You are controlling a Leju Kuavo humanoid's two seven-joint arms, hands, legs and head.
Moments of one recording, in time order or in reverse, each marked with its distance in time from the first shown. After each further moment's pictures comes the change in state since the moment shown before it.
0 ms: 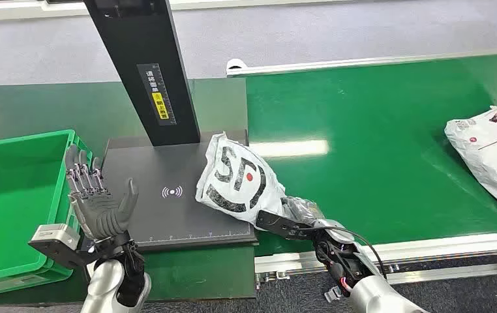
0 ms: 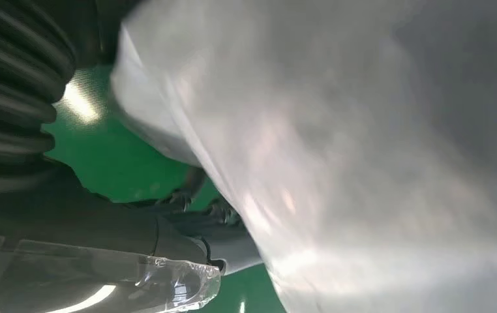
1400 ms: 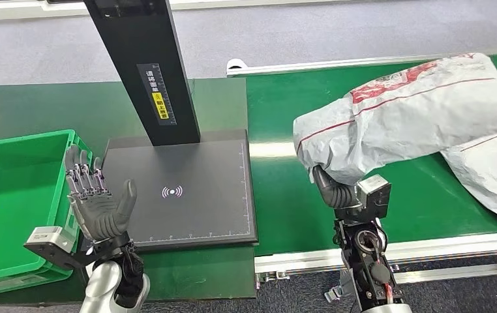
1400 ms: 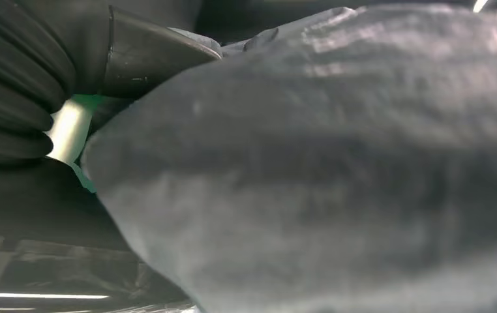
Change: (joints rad) left arm 0.011 -0.010 0.017 -0.012 0.014 -0.062 0.000; right arm 0.239 0.017 -0.337 -0.678 -0.816 0.143 -0.497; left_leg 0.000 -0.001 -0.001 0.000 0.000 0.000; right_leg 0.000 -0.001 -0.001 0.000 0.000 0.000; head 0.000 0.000
